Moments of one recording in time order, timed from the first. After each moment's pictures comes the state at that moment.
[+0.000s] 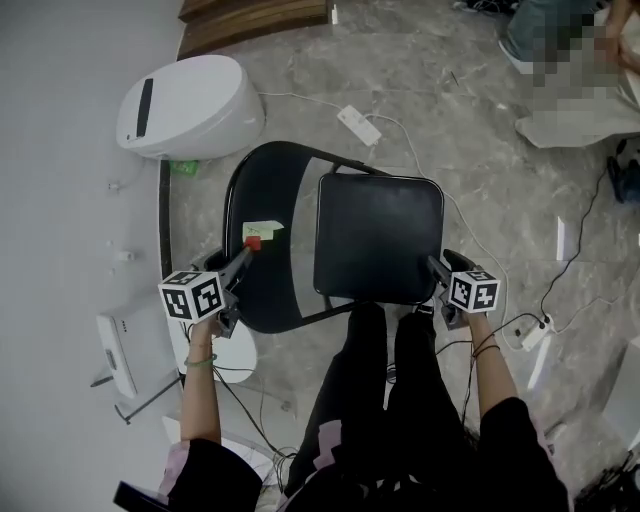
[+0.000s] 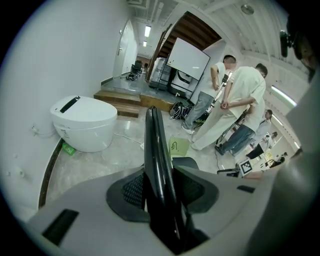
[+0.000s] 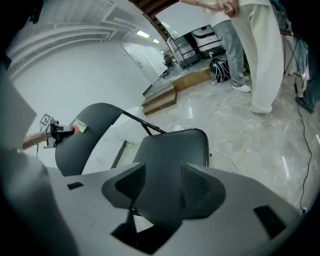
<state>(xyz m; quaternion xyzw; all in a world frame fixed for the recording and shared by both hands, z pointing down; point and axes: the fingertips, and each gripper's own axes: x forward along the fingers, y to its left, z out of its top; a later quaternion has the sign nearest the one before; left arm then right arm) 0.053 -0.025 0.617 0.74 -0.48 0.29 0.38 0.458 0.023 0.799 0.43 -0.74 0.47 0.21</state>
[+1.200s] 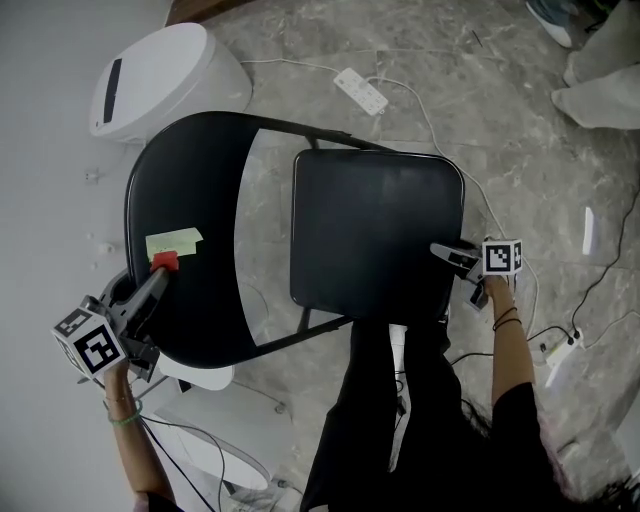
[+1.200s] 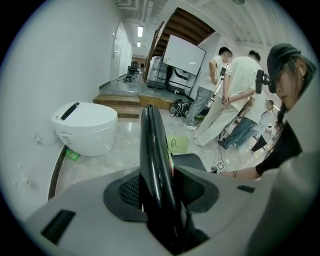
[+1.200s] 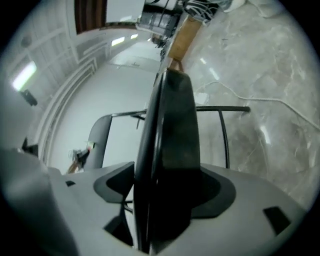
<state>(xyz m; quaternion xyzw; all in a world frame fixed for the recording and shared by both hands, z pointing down) 0.064 -0.032 0.634 0.74 -0.48 0.33 0.35 0.454 -0.011 0.999 0.18 -0.73 0.66 0.02</state>
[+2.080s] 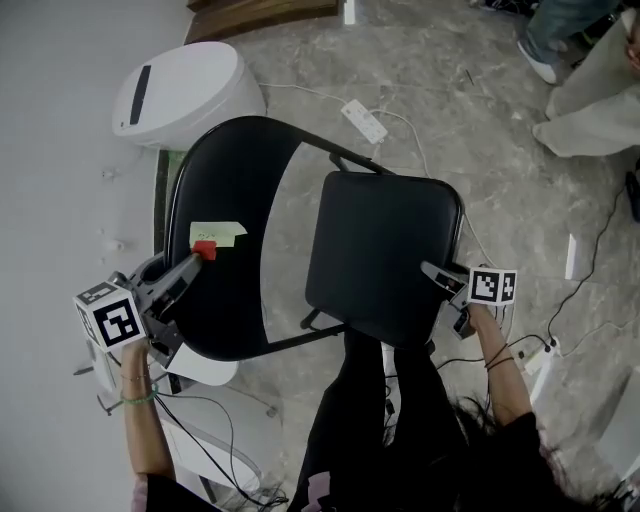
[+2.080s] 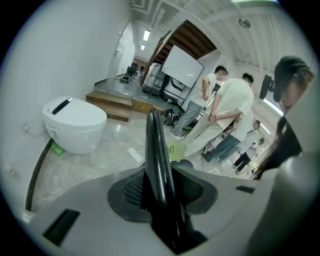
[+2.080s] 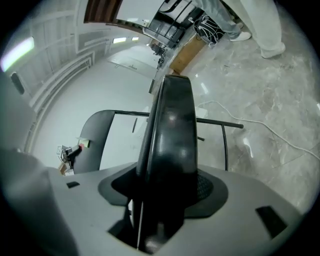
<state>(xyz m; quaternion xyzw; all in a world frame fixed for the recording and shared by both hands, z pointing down) 0.094 -0.029 0.548 0.77 -0.44 0.25 0.39 0.447 0.008 0.841 0.28 -0.72 0.63 0.08</state>
